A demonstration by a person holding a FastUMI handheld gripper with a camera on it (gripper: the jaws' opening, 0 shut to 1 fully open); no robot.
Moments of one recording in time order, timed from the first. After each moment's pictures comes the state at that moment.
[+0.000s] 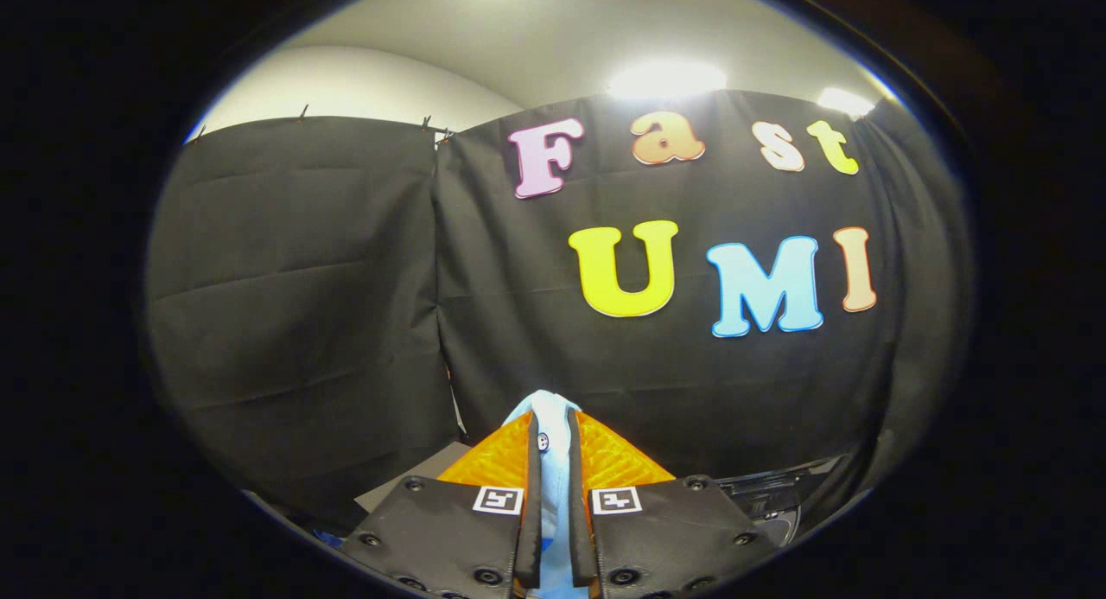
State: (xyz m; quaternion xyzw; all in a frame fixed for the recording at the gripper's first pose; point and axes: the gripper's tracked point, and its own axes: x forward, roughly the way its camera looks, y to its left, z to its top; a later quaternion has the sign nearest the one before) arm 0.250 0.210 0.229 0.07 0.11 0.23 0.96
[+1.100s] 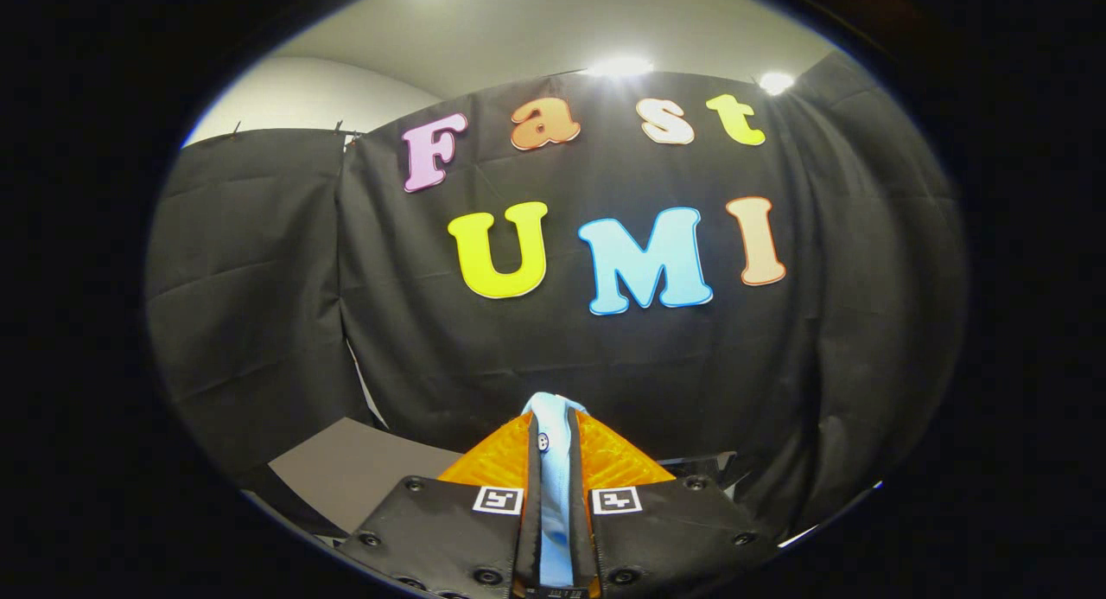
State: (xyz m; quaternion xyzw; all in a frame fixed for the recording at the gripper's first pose) arm 0.293 -0.005 0.141 0.08 0.15 0.12 0.98
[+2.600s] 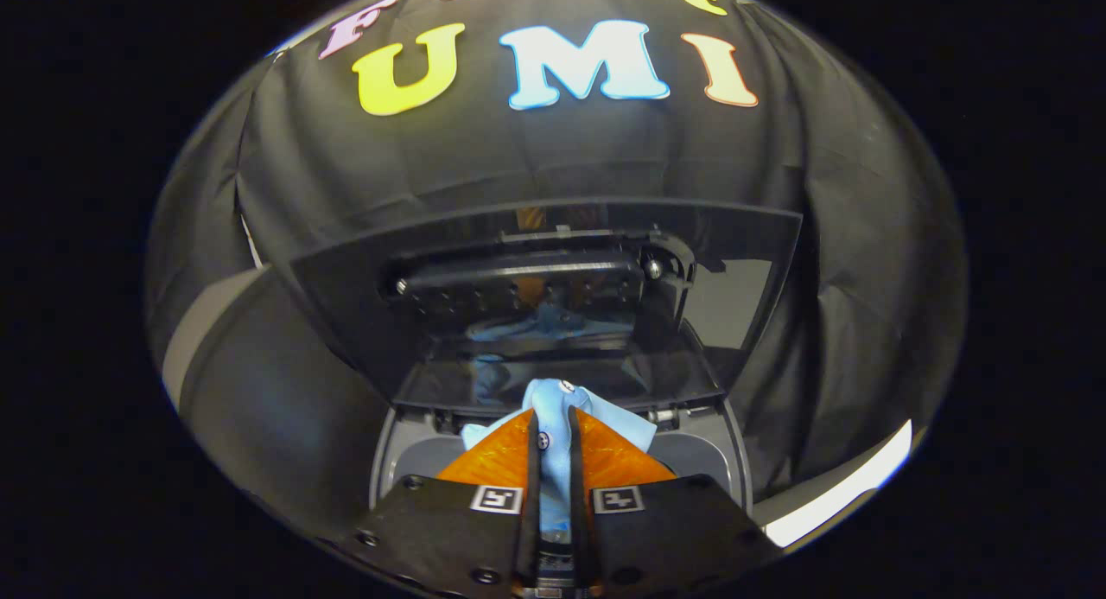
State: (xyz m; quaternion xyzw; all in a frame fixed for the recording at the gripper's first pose) arm 0.343 -0.043 -0.208 0.04 0.39 0.05 0.92
